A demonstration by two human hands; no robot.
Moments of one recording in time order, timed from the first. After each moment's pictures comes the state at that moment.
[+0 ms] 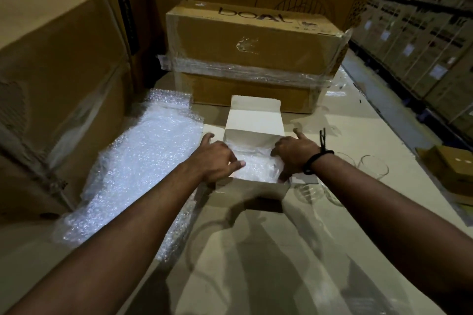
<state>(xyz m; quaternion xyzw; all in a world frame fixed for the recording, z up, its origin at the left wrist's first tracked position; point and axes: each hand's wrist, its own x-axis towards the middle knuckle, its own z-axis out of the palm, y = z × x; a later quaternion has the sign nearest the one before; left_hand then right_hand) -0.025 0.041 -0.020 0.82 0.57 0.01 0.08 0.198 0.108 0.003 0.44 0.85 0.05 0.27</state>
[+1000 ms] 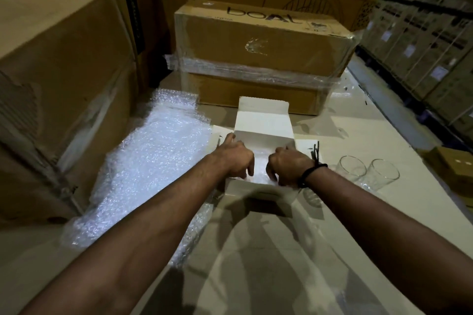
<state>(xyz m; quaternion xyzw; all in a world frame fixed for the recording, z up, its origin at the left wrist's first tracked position) -0.003 0.064 -0.007 0.82 0.55 -0.15 0.05 0.159 0.083 -0.004 0.37 0.89 0.08 0.24</state>
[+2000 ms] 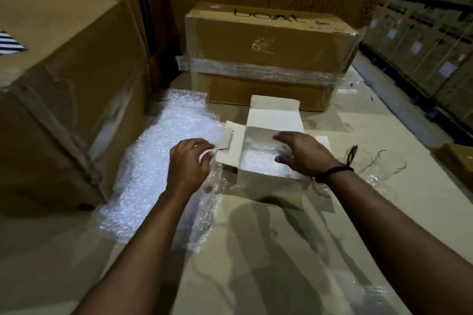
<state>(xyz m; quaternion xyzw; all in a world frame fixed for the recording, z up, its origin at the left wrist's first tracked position) -0.098 -0.019 -0.054 0.65 0.64 0.40 -0.05 0.178 0.057 0.009 0.48 0.88 -0.02 -0.05</state>
